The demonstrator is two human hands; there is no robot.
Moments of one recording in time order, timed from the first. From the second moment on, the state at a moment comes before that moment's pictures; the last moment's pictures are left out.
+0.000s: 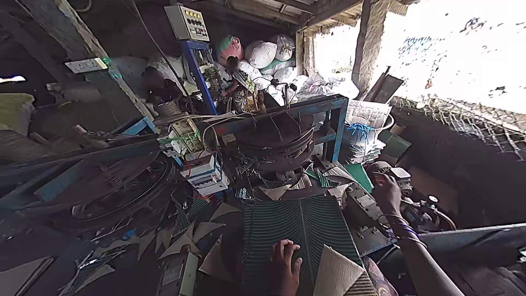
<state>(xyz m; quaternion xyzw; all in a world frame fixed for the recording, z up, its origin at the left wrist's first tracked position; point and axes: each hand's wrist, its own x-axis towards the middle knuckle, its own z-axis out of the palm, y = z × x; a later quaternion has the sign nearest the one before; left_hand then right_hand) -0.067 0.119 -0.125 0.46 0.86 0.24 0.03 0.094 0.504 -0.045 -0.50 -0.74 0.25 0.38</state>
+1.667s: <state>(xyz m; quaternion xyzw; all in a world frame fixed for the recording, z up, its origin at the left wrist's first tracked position) -0.025 -0.089 -0.068 0.36 0.86 0.34 0.09 -0.021 0.293 0.061 -0.06 -0.91 0.03 0.40</state>
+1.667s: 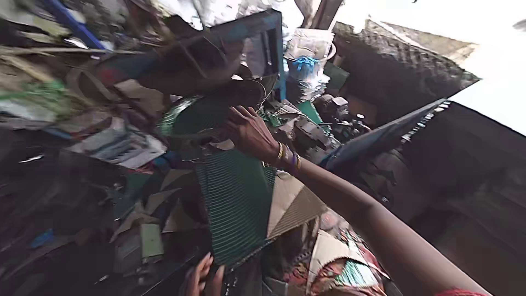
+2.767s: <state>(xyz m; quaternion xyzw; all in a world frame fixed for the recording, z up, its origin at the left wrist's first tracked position) 0.083 0.072 -0.112 0.58 0.74 0.33 0.08 0.241 0.219 -0.100 -0.43 -0.58 0.66 0.21</state>
